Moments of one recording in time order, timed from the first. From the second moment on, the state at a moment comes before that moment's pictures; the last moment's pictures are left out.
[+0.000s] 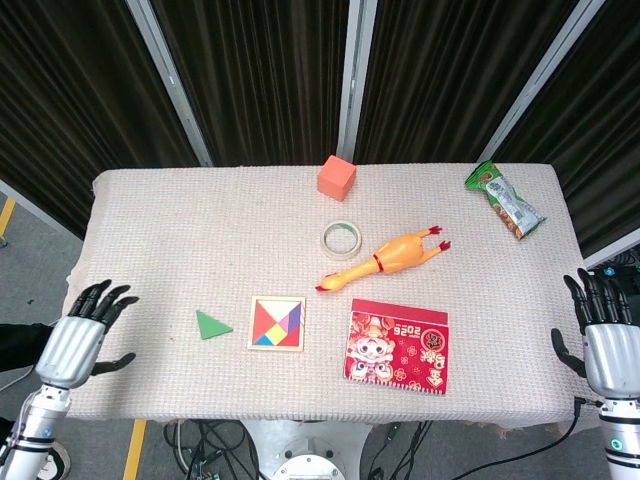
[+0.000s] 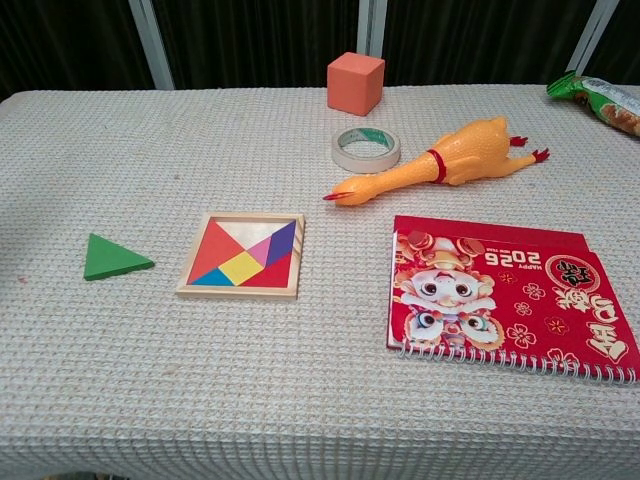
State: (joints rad) left arm -0.18 -1.15 -0.01 -1.70 1.63 1.42 0.10; right arm 0.08 -1.14 0.10 -1.54 -1.54 1.58 -0.03
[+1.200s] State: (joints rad) left arm -0.52 -1.31 0.00 -1.41 1.67 1.02 0.03; right arm 0.09 -1.12 0.11 -1.59 -1.53 1.56 -0.10
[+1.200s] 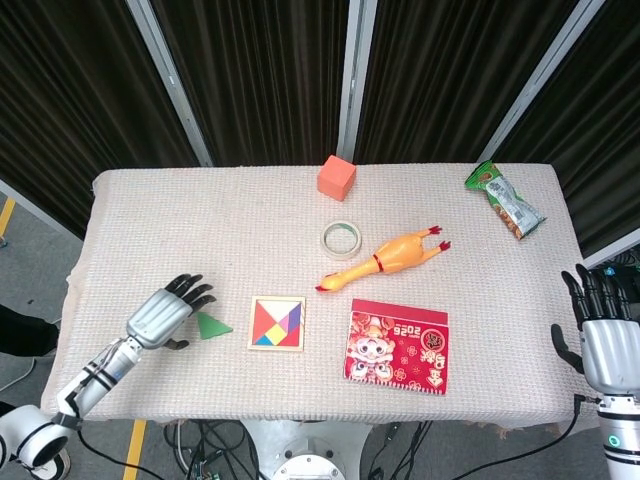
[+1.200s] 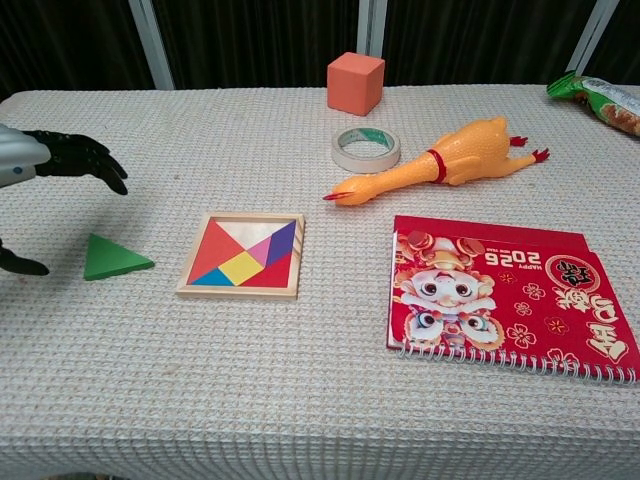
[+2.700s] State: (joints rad) left arm -0.59 -1.40 0.05 -1.32 1.62 1.01 -0.05; right arm 0.10 -1.14 0.10 -1.57 -1.51 1.52 -0.09
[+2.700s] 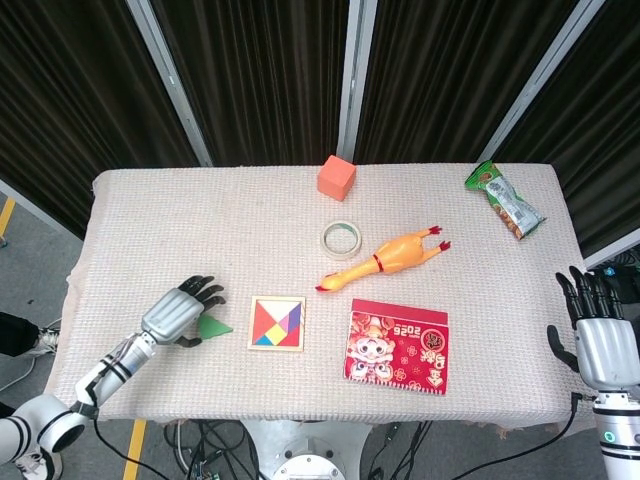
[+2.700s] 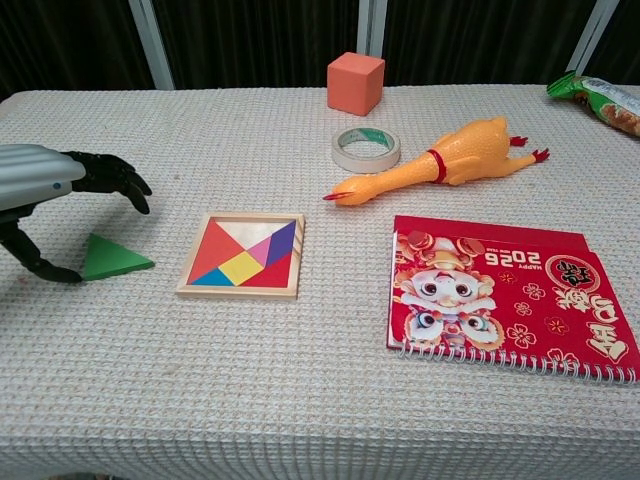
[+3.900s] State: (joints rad) left arm -0.61 -1.39 0.06 -1.32 1.59 0.98 -0.04; right arm 0.10 -1.15 0.10 -1.56 -1.49 1.51 -0.09
